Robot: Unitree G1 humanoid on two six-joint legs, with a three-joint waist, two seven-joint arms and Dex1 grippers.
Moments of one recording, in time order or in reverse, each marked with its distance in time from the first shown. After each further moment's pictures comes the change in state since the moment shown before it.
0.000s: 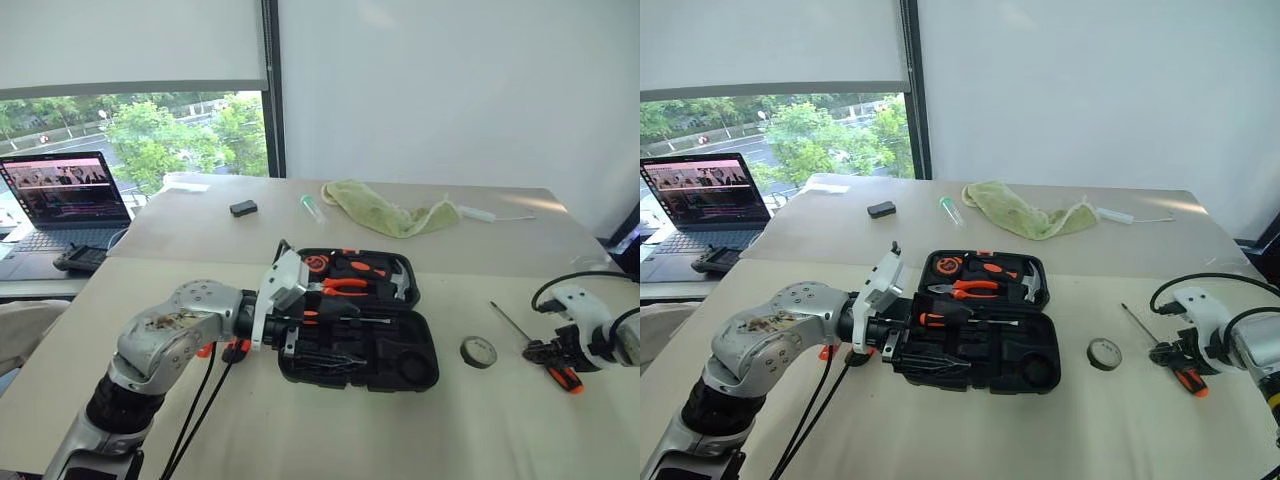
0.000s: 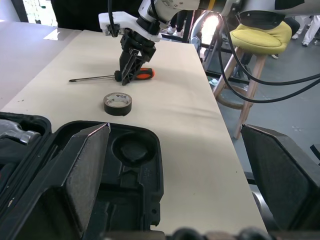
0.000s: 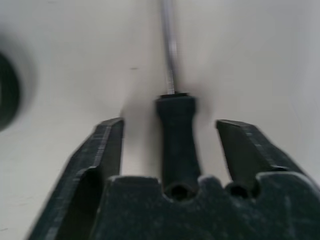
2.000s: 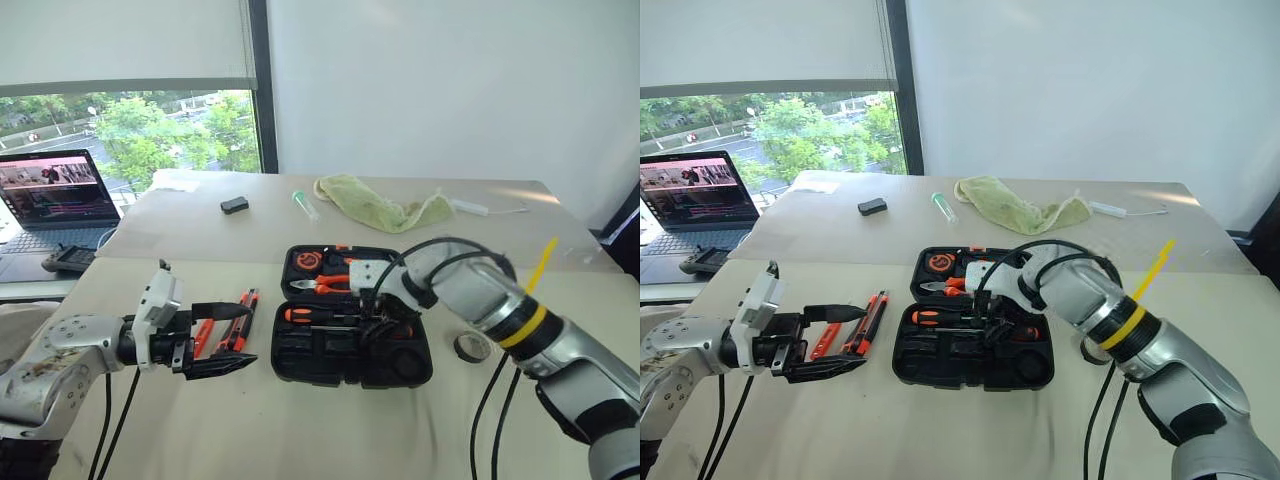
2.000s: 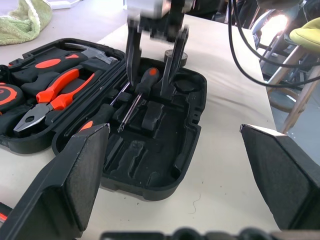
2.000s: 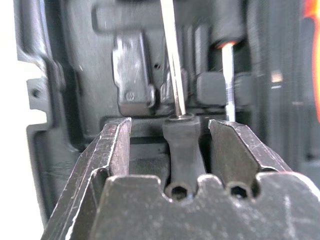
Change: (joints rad) left arm 0.411 0.254 0.371 0.146 -0.013 -0.276 -0.199; right arm -0.539 0.432 0.456 -0.474 -0.303 -0.028 0.564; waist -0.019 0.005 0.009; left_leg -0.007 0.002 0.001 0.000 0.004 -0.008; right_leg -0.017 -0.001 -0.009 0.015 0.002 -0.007
